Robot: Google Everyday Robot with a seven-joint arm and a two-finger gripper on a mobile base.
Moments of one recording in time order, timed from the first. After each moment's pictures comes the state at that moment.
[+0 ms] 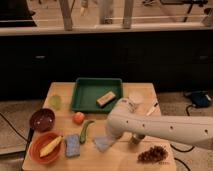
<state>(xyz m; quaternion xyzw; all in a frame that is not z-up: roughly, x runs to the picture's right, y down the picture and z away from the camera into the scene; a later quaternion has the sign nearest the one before) 0.020 0.256 0.734 -0.30 -0.14 -0.15 0.93</state>
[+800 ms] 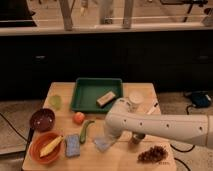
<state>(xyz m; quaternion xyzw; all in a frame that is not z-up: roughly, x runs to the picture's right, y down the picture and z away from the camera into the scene) 0.017 0.264 0.743 -0.32 -0.15 -0.17 0.92</state>
